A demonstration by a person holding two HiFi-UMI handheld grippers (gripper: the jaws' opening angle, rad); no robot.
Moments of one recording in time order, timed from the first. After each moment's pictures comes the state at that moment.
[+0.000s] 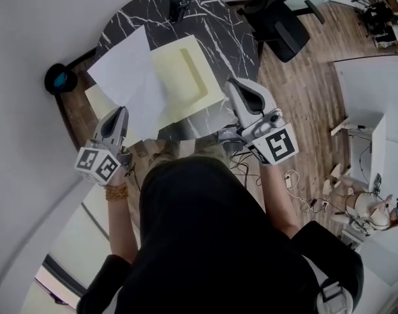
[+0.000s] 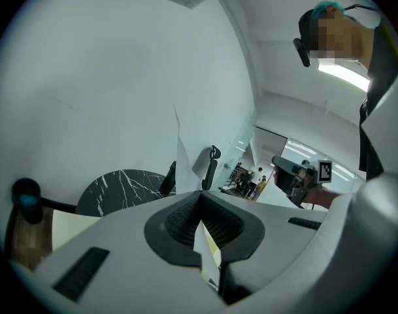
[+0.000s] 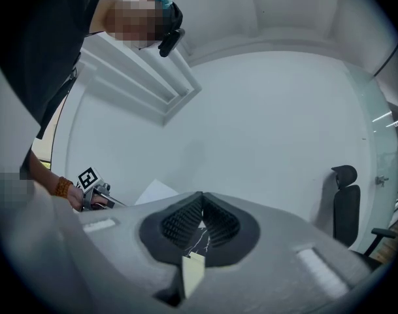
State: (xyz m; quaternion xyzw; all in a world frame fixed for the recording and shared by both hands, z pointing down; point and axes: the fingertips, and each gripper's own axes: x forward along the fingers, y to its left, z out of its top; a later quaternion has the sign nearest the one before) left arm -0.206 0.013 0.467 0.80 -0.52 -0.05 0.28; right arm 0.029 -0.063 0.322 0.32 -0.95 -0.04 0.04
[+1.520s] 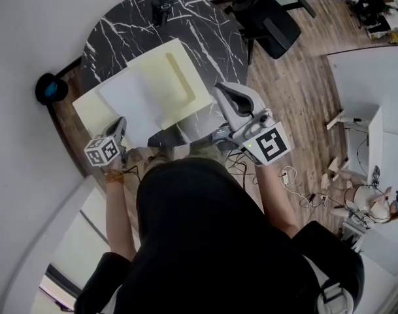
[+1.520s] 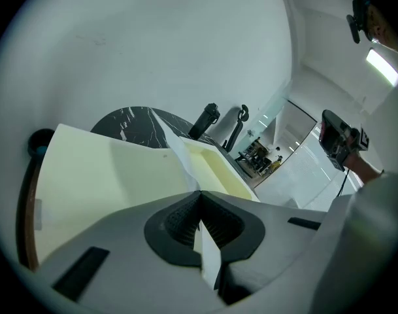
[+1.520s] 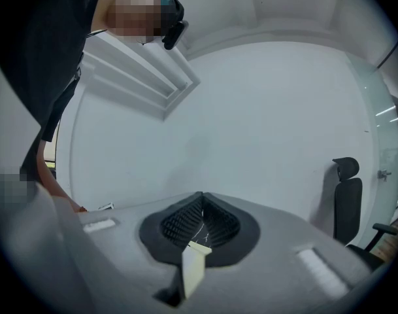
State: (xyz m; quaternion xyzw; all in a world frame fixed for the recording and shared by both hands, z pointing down) left arm -0.197 0.006 0.675 0.73 -0.51 0.06 0.45; right arm 0.049 -0.079 0.348 0.30 -0.95 -0.02 0.07
